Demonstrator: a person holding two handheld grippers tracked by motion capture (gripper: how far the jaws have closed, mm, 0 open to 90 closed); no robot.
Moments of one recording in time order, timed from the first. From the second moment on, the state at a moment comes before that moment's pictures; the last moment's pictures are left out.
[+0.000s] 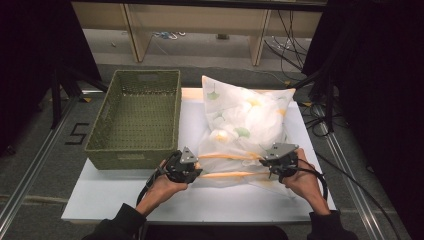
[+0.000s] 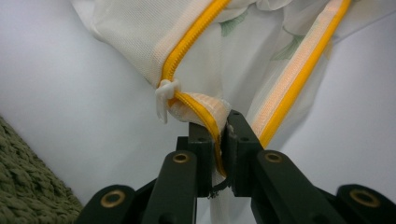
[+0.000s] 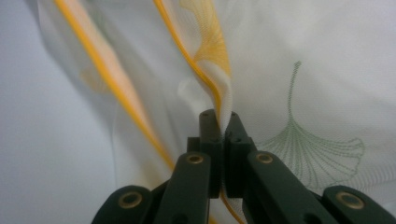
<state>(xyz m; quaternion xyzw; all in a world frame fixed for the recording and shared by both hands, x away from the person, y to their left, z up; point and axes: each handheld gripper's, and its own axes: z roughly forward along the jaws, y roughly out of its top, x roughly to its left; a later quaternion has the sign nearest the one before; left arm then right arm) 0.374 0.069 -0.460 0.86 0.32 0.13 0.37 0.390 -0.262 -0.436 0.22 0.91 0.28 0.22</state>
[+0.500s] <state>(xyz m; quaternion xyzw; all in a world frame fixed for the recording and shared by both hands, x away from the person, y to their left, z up) 0.382 0.076 -0.465 0.84 0.37 0.09 0.38 0.391 -0.277 -0.458 0.25 0.91 0.27 0.20</state>
